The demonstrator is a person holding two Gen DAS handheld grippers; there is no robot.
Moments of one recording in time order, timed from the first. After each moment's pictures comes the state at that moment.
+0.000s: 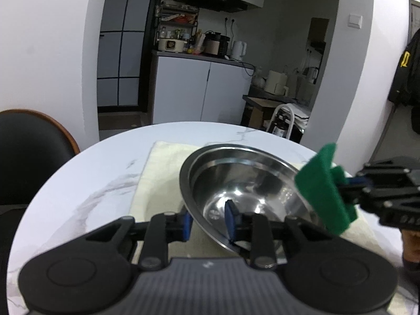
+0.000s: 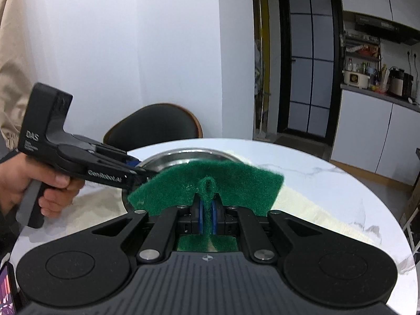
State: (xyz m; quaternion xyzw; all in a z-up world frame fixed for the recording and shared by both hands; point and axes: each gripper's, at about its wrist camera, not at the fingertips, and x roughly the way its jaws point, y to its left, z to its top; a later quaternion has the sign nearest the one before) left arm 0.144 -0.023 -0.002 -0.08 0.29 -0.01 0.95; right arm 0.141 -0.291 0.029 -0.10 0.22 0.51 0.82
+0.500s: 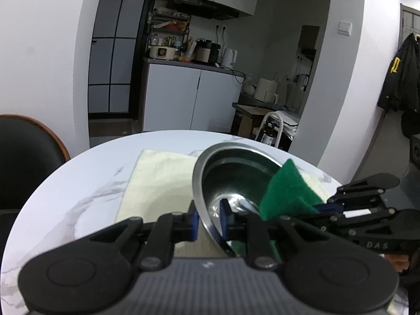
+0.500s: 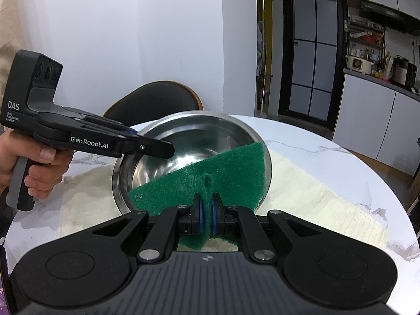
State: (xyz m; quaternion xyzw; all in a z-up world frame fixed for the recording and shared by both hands) left arm 0.140 -0.025 0.001 -0.08 0.28 -0.03 0.96; right arm 0.141 -0.282 0.016 -0.12 0.26 0.51 0.81
